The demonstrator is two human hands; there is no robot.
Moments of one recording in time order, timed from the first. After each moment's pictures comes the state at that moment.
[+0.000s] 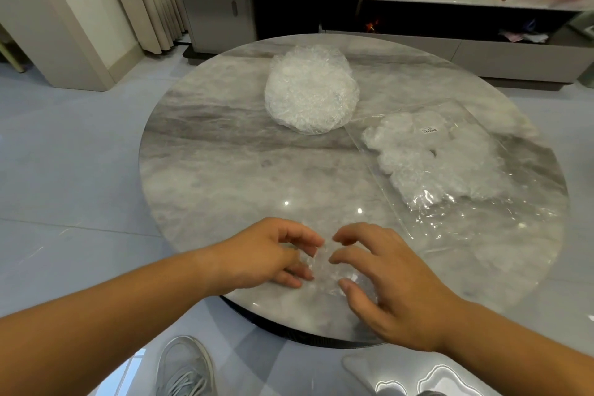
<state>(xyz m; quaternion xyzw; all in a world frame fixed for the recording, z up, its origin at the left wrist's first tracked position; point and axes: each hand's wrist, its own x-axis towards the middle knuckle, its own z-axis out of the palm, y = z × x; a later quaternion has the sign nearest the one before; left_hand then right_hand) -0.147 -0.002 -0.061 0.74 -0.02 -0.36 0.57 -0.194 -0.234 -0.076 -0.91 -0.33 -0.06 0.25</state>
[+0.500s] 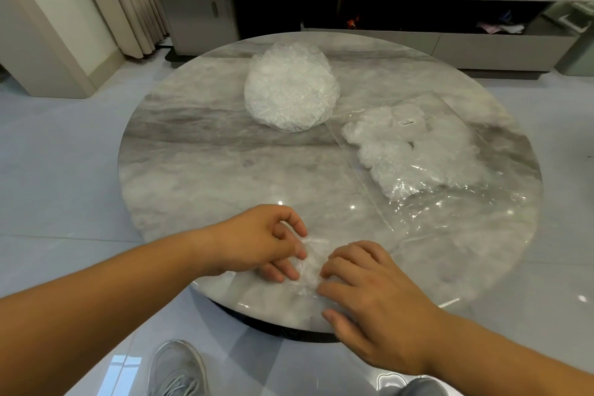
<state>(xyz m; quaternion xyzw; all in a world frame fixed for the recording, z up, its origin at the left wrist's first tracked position) -0.134 -0.017 -0.046 0.77 -0.04 -0.39 0.51 -0.218 -0.240 -0.090 -0.93 -0.36 -0.02 0.12</state>
